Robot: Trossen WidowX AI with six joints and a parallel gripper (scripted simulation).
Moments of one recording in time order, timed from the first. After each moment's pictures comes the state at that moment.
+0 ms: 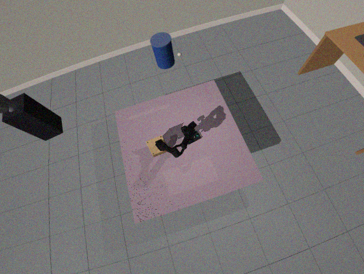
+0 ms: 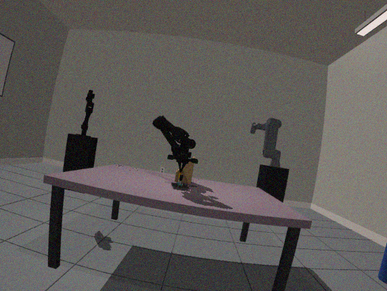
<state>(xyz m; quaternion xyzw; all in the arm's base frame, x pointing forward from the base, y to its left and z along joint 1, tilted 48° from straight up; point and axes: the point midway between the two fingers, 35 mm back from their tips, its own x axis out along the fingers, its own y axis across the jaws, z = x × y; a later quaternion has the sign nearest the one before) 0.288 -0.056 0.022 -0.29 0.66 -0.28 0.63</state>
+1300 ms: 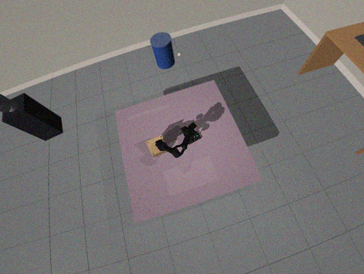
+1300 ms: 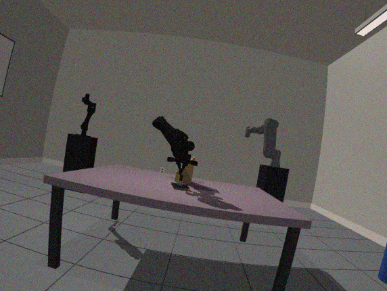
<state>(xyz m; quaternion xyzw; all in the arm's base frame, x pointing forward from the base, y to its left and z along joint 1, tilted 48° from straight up) 0.288 -0.067 0.012 -0.29 0.66 -0.28 0.63</state>
